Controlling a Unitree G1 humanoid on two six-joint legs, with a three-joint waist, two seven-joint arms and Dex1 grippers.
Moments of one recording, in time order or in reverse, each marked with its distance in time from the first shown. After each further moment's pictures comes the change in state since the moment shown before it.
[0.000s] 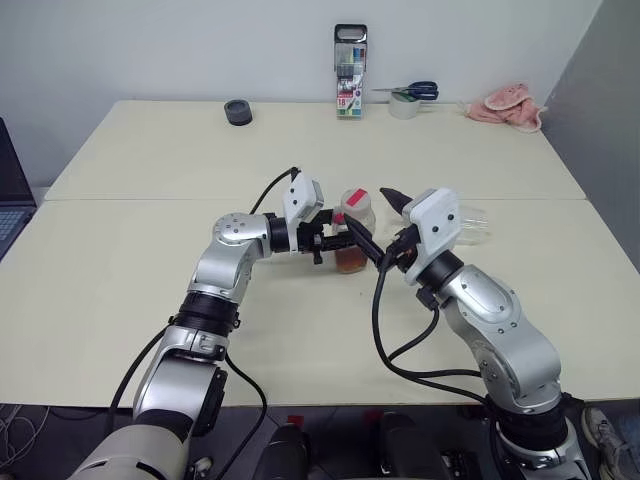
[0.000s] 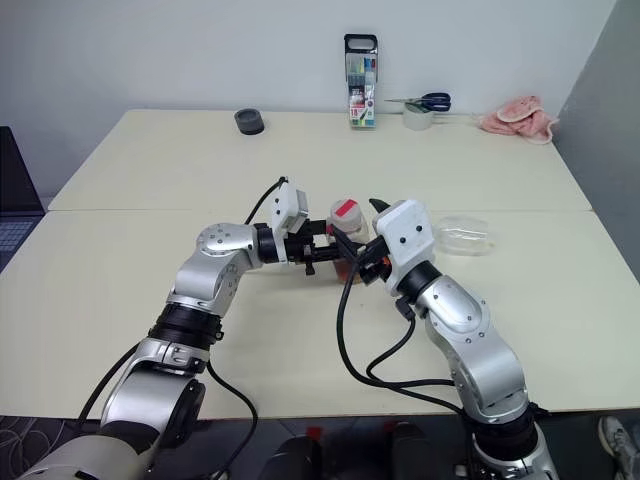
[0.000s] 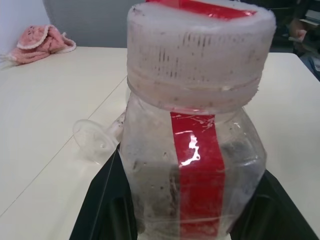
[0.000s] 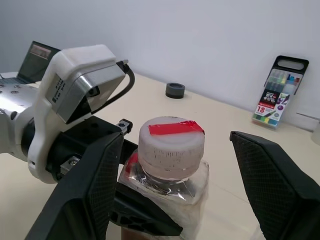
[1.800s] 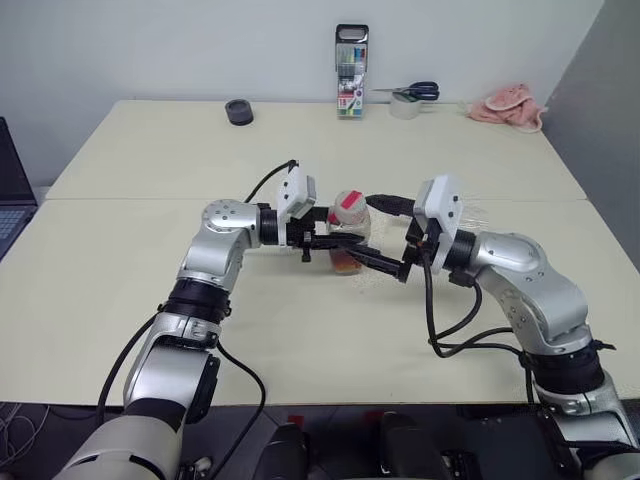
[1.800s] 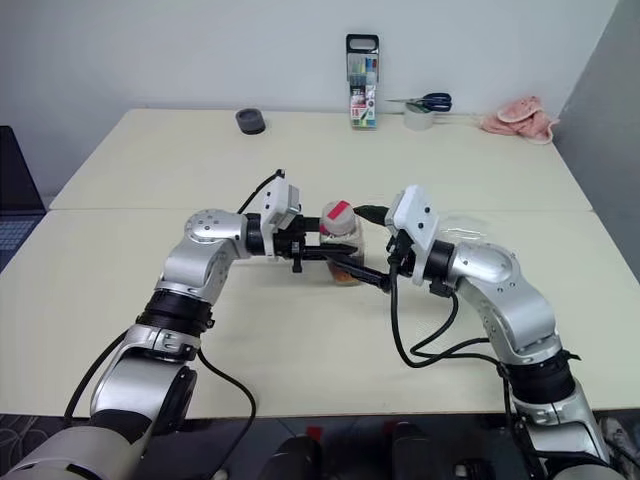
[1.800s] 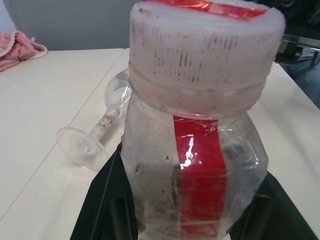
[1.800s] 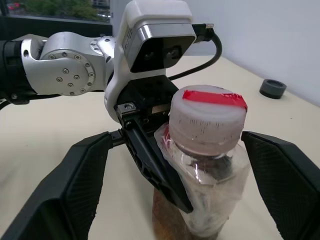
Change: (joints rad) left arm -0.051 0.052 -0.004 0.043 -0.018 -0.023 -0.162; right arm -0.150 -0.257 -0.085 0.248 0.248 -0.125 0.503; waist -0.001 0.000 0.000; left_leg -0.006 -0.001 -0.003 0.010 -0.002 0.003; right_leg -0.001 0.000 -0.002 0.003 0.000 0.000
